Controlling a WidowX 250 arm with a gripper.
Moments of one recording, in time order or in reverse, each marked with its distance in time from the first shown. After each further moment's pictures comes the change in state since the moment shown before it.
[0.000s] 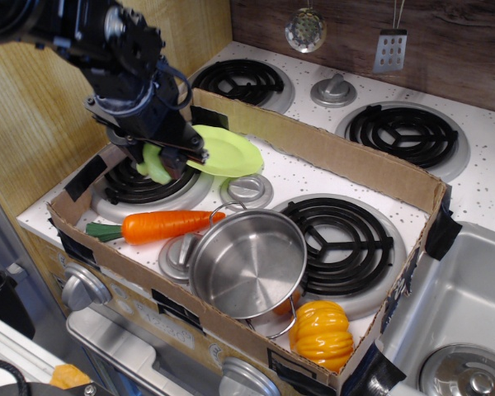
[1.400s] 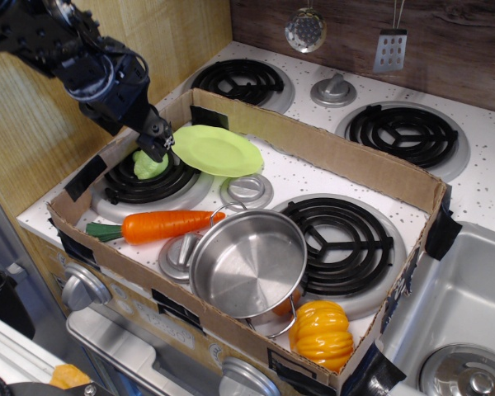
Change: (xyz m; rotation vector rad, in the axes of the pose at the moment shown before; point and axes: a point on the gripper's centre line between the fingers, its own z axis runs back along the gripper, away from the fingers) arm 0.011 0.042 -0.020 -0.050 -0.019 -0.103
